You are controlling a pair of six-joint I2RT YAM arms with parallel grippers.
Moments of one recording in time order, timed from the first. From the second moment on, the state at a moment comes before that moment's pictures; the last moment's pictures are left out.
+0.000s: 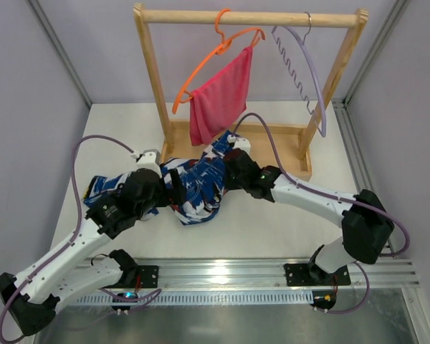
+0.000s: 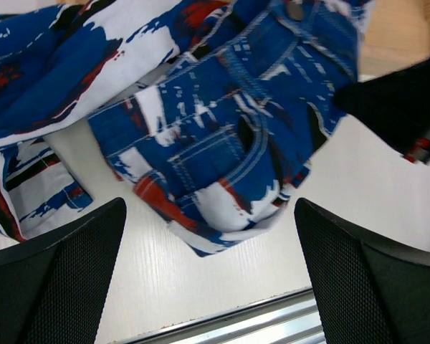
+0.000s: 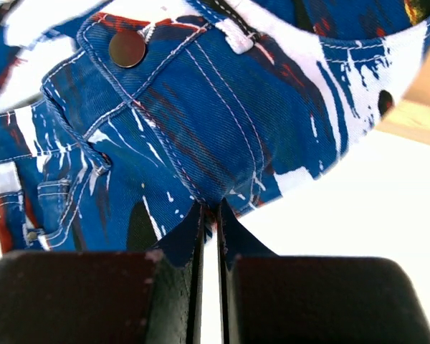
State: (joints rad) left arm -0.73 0.80 0.85 -0.64 -0.31 -0.61; right arm 0.84 1.56 1.13 -0.34 0.27 0.61
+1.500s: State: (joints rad) left arm -0.89 1.17 0.74 0.00 0.26 -0.68; right arm 0.82 0.86 0.81 -0.48 0.55 0.66
